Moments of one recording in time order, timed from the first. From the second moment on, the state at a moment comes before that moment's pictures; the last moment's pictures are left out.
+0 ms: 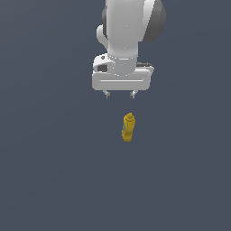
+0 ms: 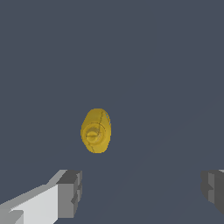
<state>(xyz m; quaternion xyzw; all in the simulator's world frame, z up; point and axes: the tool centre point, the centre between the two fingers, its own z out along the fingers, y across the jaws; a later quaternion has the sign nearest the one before) -0.045 0.018 0.295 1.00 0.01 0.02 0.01</state>
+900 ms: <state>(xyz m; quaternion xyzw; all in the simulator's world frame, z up) -0.034 0.066 0.220 1.00 -0.01 0.00 0.00</state>
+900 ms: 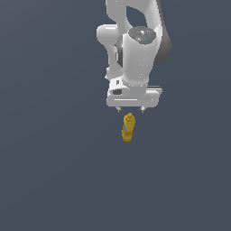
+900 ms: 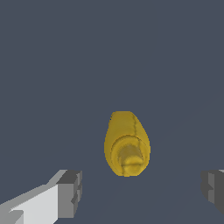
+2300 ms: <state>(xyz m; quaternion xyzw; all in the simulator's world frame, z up) -0.033 0.067 0.171 1.00 -0.01 0.00 0.00</state>
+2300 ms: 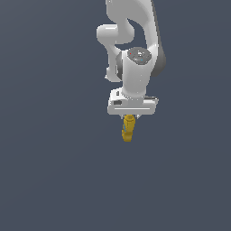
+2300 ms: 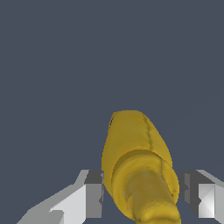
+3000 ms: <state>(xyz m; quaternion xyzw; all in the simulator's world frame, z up) -0.024 0.043 0.204 1.00 0.02 0.04 -0.01</state>
